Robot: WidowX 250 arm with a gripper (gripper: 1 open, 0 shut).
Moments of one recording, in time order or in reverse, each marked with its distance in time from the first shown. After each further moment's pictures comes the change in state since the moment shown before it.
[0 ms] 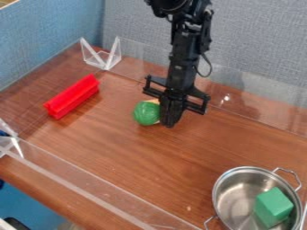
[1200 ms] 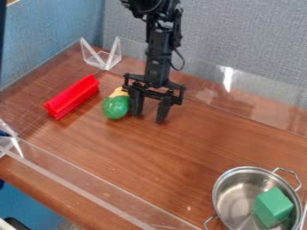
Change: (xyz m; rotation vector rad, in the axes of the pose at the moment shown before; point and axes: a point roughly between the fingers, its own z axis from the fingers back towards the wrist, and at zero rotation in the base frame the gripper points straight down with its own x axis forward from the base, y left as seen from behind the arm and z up) arm 0.010 0.037 -0.013 -0.032 0.066 0.135
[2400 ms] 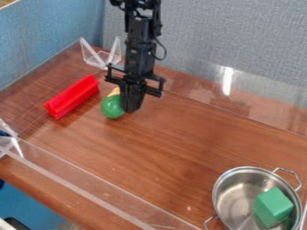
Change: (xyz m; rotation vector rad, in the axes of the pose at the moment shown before) arm -0.020 0.026 0.030 -0.019 -0.016 -0.176
